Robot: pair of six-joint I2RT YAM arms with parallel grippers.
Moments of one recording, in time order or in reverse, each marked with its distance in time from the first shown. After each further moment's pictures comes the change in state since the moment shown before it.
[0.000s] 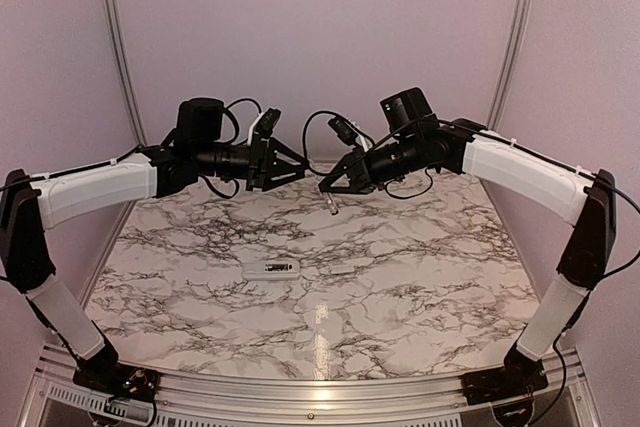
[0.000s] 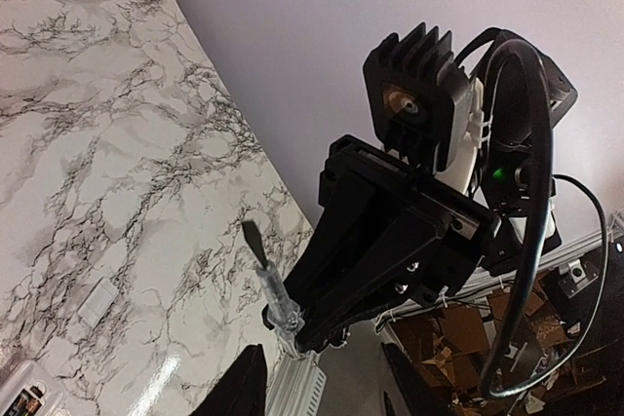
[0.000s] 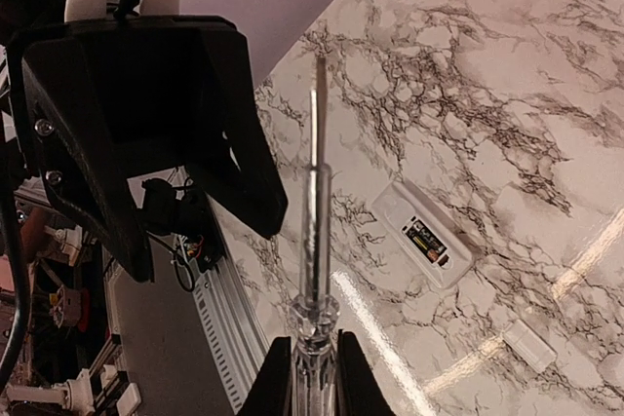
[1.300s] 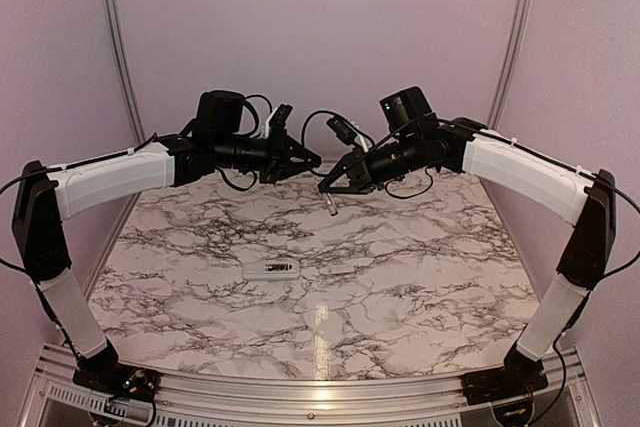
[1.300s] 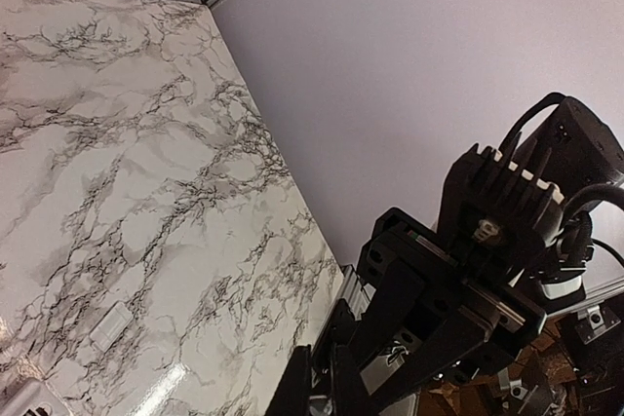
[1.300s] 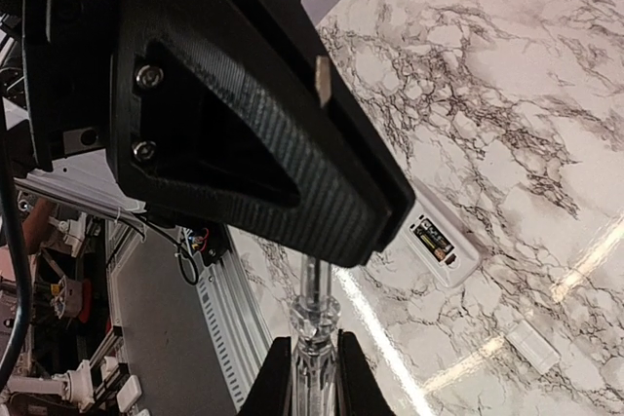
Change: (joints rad) left arm -0.041 0.115 0.167 -0.094 -0.143 -0.027; right arm 0.005 0.000 0.009 -0.012 -0.025 -0.017
